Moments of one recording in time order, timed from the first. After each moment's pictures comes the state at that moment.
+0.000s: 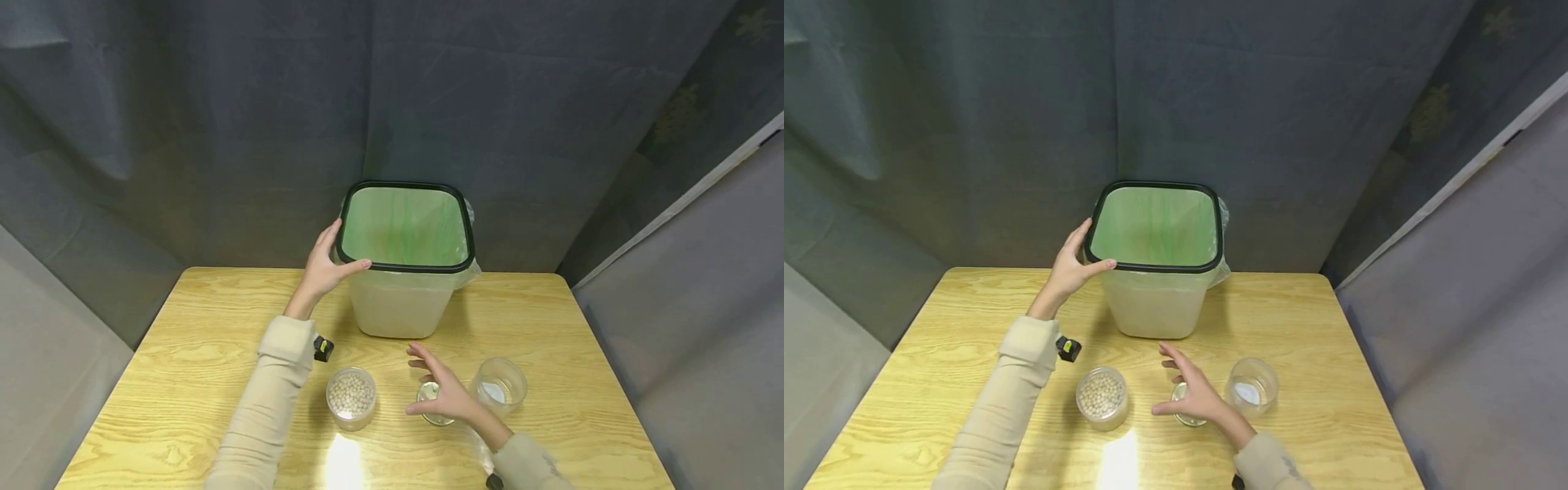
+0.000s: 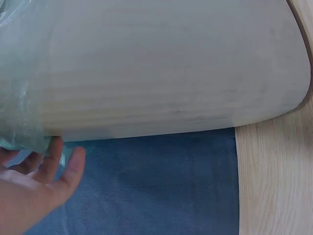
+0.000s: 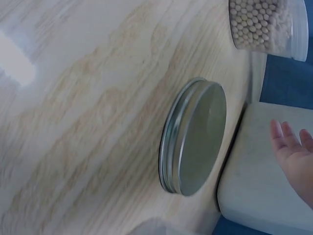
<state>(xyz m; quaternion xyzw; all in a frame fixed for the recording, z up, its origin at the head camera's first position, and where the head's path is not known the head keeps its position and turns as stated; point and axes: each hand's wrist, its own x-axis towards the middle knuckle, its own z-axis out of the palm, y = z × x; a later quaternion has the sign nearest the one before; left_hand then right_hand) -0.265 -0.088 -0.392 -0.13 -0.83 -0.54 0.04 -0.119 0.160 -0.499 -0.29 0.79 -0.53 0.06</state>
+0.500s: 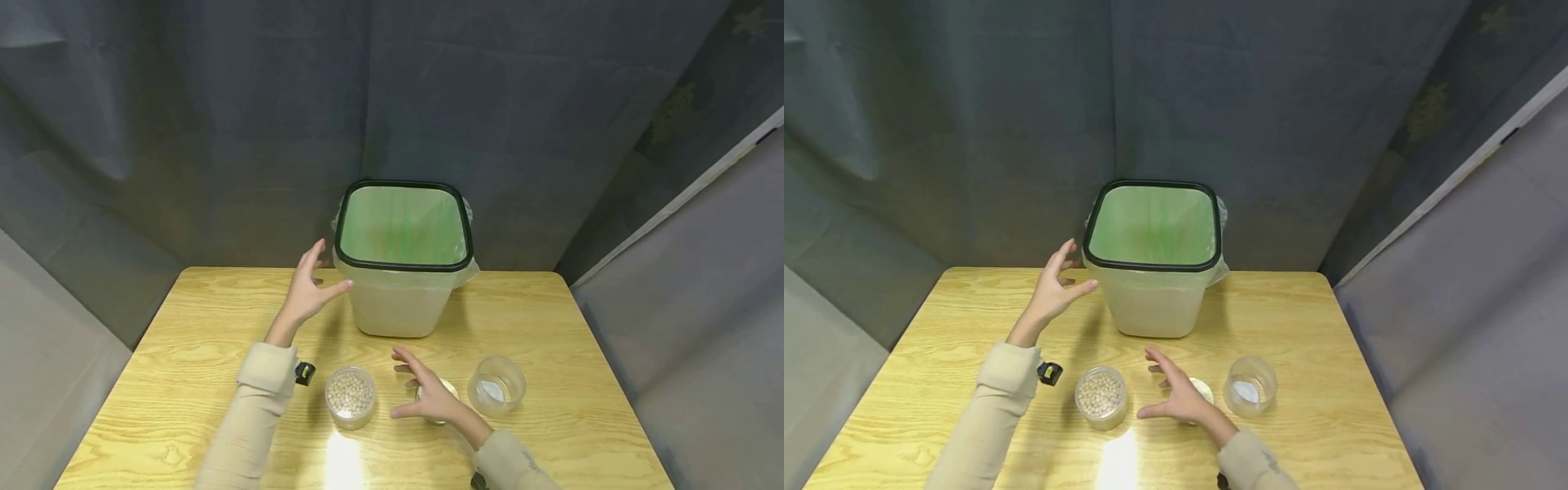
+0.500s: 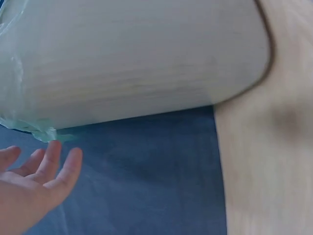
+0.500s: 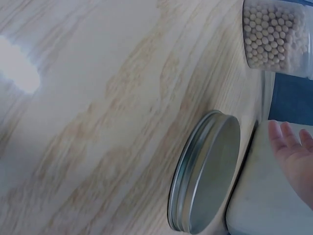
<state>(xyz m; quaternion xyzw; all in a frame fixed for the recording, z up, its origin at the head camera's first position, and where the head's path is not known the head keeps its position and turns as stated) -0.235 -0.115 -0.413 -0.15 -0.82 -0.55 0.06 -0.121 0.139 -0.514 -0.29 0.79 -0.53 0.10</state>
